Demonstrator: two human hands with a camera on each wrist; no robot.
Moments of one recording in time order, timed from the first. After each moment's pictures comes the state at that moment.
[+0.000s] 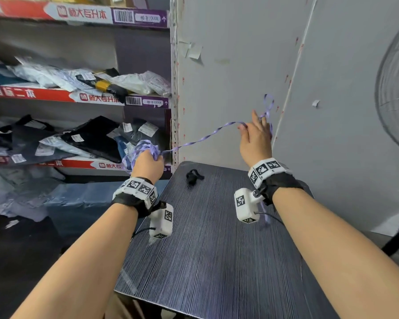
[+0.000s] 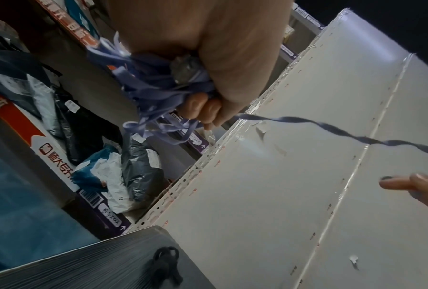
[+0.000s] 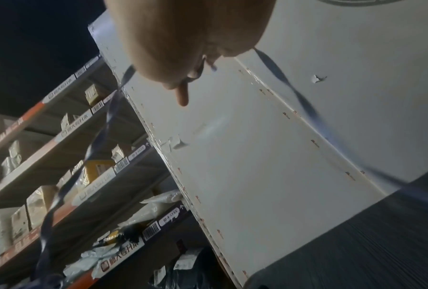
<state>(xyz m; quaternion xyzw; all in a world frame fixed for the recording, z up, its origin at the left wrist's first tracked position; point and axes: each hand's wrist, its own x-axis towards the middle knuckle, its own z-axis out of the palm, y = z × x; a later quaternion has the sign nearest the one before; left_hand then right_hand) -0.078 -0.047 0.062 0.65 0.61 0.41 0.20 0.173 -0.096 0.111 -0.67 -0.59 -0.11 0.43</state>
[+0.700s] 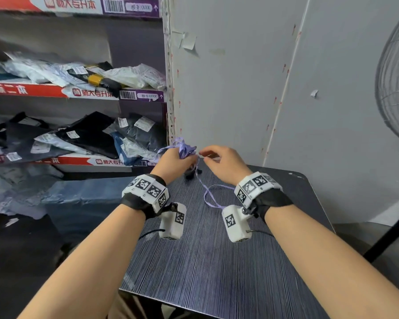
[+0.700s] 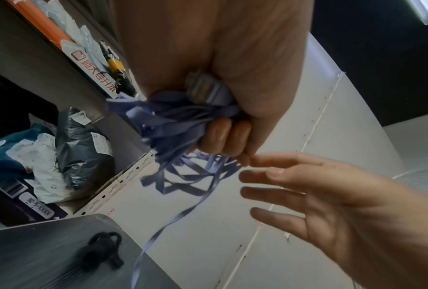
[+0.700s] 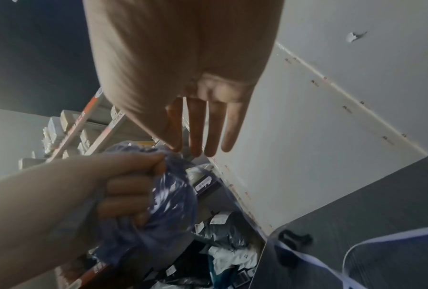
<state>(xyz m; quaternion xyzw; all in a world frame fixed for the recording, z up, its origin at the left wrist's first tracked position) -0.031 -0.078 0.070 0.75 0.45 0.36 0.33 0.133 -0.119 0.071 -0.57 -0.71 0.14 0.39</state>
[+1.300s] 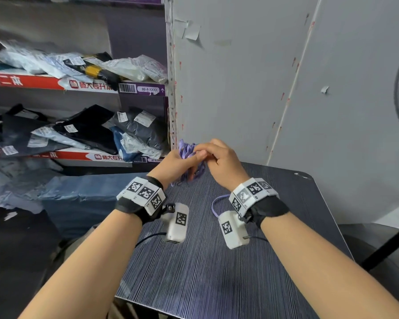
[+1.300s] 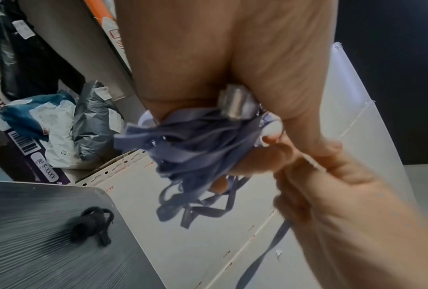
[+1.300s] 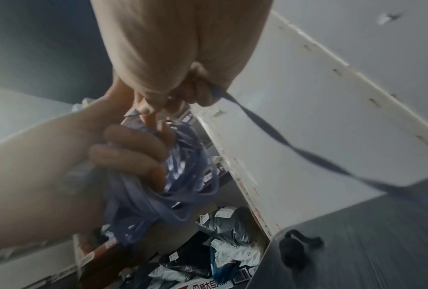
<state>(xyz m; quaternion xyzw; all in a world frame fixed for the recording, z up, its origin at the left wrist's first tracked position) -0.029 -0.075 0.064 0.71 0.36 0.38 0.47 0.120 -0.103 0.060 -0.49 -0.74 0.04 0.47</state>
